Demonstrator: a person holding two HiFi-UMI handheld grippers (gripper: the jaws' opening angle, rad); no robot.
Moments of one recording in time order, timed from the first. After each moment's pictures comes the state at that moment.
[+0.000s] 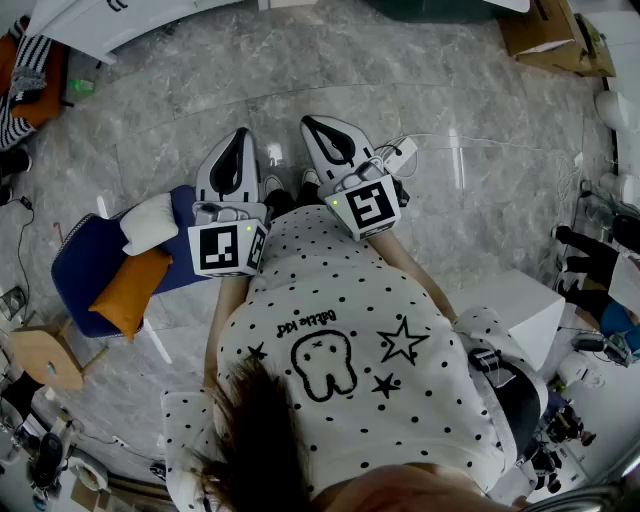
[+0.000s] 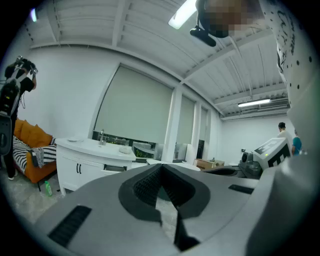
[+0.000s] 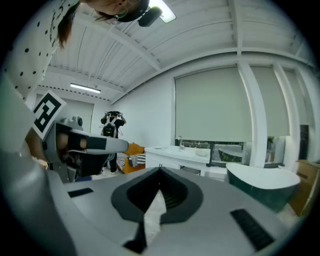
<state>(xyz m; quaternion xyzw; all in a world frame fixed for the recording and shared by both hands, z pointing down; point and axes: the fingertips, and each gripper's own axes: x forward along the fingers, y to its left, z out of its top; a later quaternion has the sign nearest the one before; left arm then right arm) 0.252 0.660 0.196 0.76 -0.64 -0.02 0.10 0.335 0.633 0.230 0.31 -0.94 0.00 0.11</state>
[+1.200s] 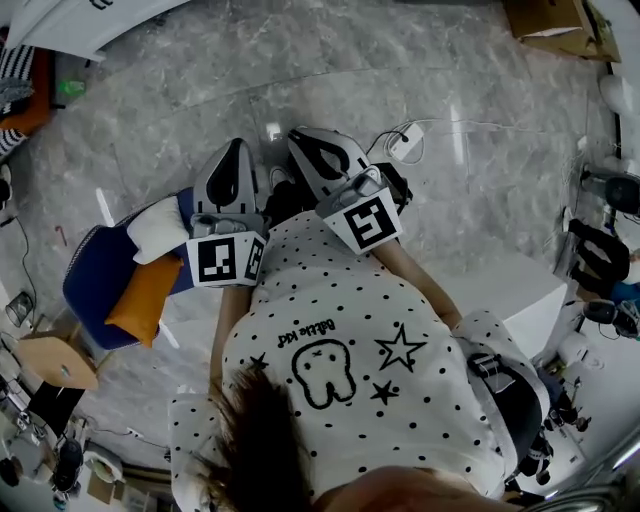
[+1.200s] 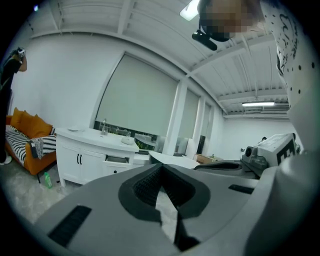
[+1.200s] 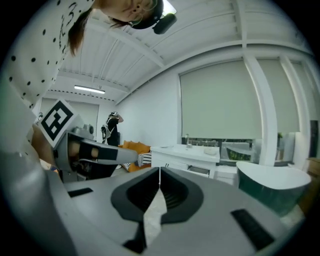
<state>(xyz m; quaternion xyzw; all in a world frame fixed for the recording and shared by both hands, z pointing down) 0.216 0.628 0.229 0.75 -0.64 -0.01 0.15 0.287 0.617 0.235 0.28 -0.96 0.03 0.10</state>
